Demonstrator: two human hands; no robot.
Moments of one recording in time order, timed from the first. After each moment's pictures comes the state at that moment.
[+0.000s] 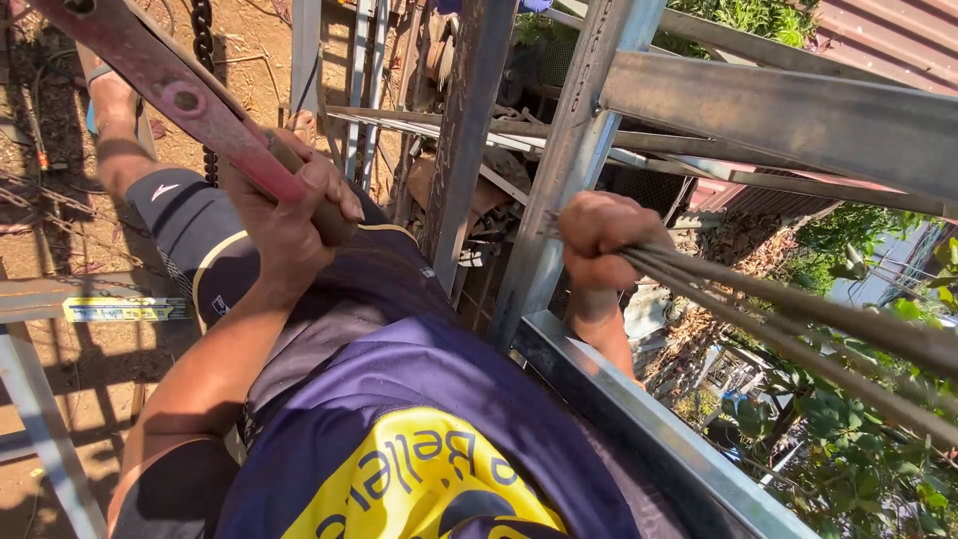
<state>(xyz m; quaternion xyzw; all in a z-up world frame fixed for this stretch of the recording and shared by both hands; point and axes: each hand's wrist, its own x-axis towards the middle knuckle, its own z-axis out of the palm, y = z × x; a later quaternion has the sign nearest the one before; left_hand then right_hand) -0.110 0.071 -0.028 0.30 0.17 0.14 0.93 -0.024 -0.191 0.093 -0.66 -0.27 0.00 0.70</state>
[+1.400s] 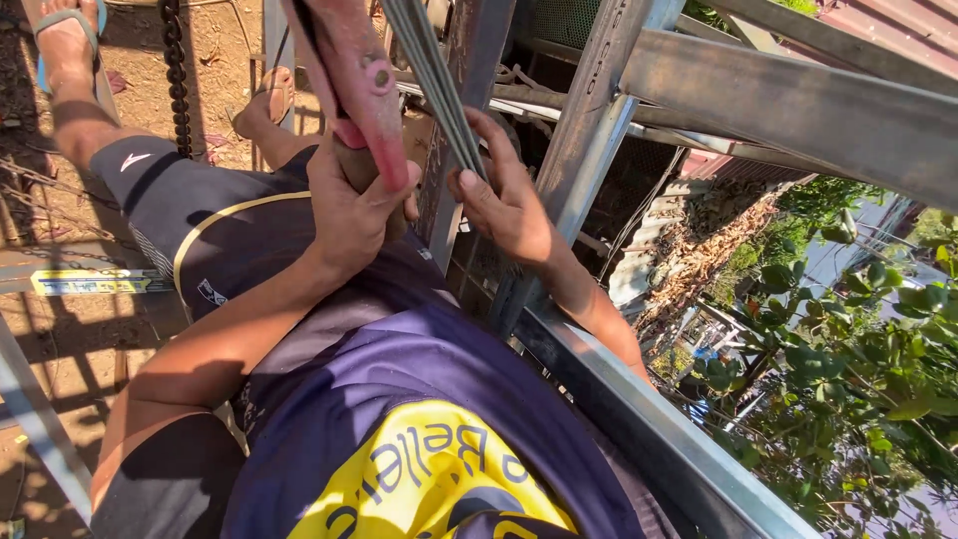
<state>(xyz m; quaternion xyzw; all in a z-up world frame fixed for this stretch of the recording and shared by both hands) -0.102 0.024 -0.026 0.32 0.12 0.06 0.94 -0.041 -0.142 0.062 -0.68 -0.03 0.37 0.63</state>
